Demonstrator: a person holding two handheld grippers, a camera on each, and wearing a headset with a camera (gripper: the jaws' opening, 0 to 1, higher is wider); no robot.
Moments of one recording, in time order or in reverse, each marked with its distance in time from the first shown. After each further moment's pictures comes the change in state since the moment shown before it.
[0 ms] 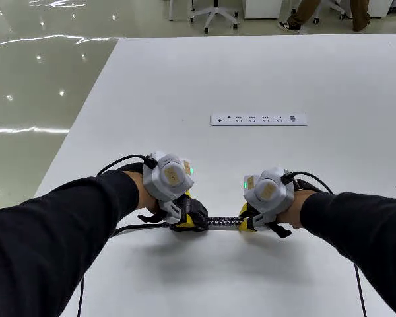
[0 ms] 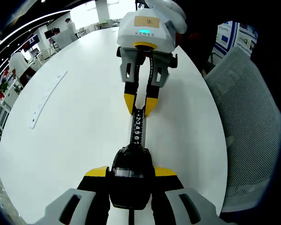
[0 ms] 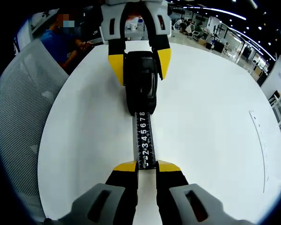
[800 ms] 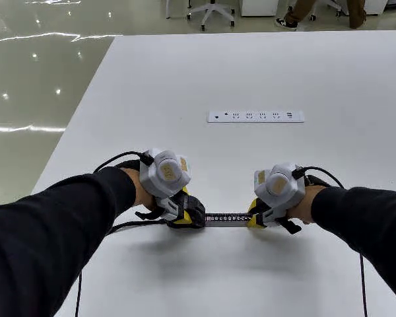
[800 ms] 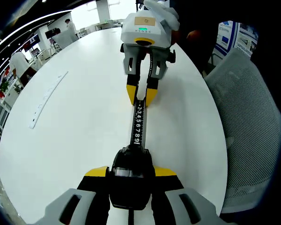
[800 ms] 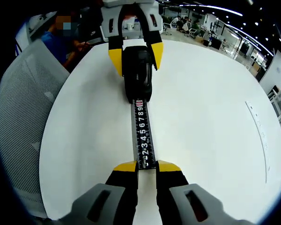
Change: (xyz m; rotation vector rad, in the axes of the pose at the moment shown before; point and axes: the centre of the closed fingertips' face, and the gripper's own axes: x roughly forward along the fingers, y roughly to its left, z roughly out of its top) left arm 0.001 0.001 0.000 -0.006 -0.007 0.001; right arm -0.010 -0.002 -0.022 0.034 0.010 -0.002
